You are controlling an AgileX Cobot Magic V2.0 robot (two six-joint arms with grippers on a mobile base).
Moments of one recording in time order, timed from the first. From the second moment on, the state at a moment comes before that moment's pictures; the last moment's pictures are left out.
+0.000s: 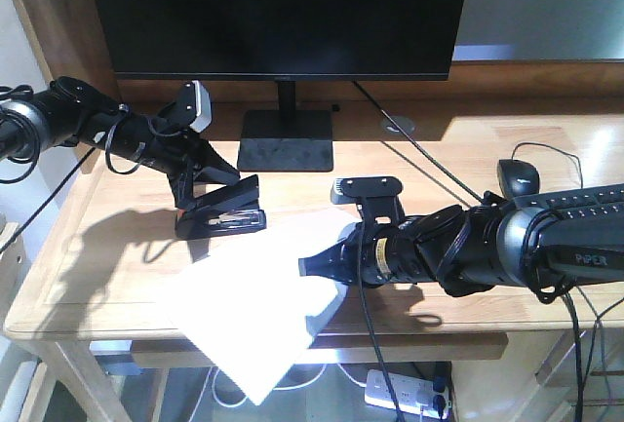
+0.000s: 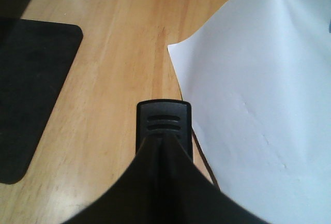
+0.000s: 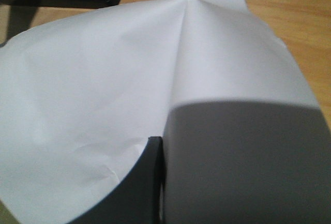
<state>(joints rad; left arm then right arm) -0.05 2.36 -1.88 -1.01 1.10 1.81 0.50 1.93 -0.98 -1.74 -0.13 2.03</state>
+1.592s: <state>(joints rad) -0.05 2.36 -1.88 -1.01 1.10 1.81 0.50 1.45 -0.98 -1.76 -0.51 2.13</state>
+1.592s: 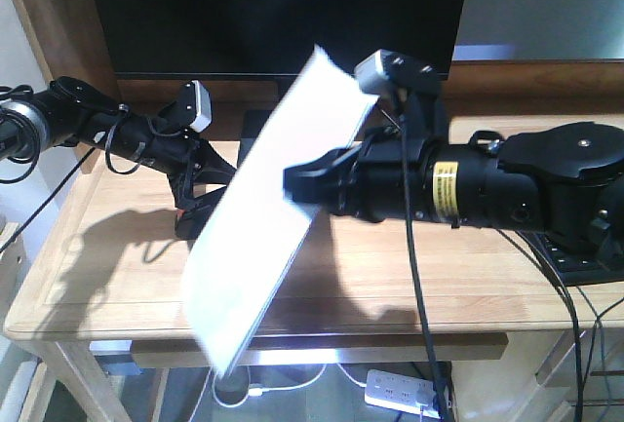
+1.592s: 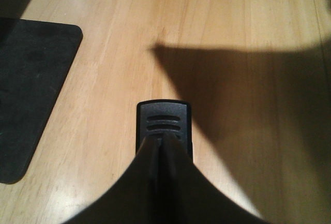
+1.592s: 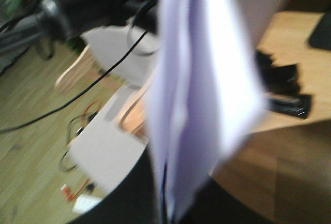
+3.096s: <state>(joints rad) -0.05 2.36 -1.88 -1.01 1.10 1.81 0.19 1.91 -0.98 -1.77 -0.50 2.02</state>
